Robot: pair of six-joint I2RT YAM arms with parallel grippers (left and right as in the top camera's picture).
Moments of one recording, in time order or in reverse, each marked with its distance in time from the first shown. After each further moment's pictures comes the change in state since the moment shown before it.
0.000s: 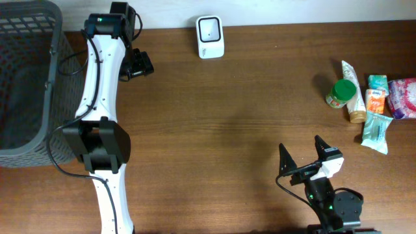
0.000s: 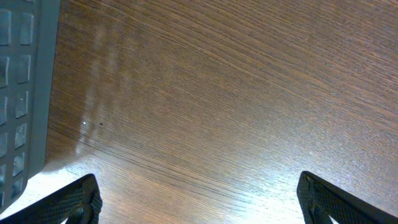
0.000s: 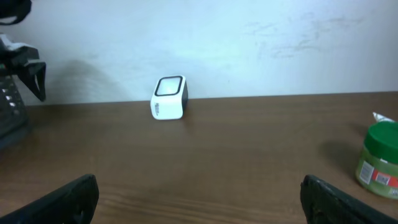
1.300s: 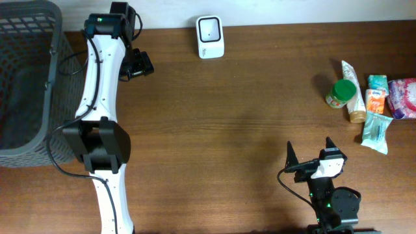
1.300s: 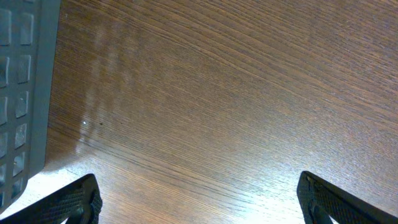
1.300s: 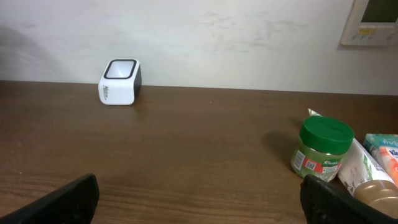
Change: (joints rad) left arm 0.000 0.000 0.000 0.000 0.000 0.000; right arm 0.000 0.000 -0.029 -0.021 0.167 -0.149
